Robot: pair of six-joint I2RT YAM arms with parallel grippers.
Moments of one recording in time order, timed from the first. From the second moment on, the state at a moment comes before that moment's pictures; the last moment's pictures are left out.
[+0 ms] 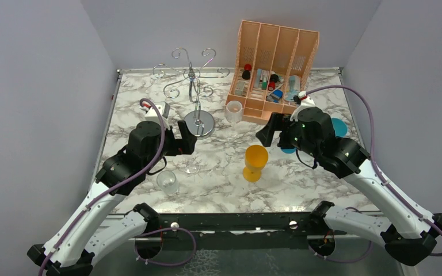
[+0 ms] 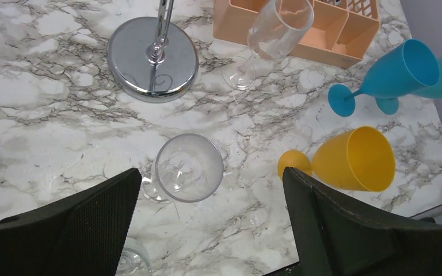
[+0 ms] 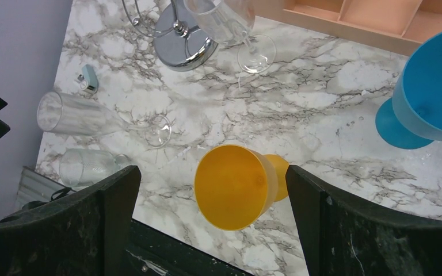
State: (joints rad) left arm -0.63 0.76 1.00 -0.69 -0.20 -0.48; right arm 0.73 0.96 1.14 -0.69 0.18 0.58
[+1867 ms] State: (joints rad) left arm -0.63 0.70 0.84 -1.27 -0.43 -0.98; right arm 0.73 0.92 1.09 -0.70 0.23 0.58
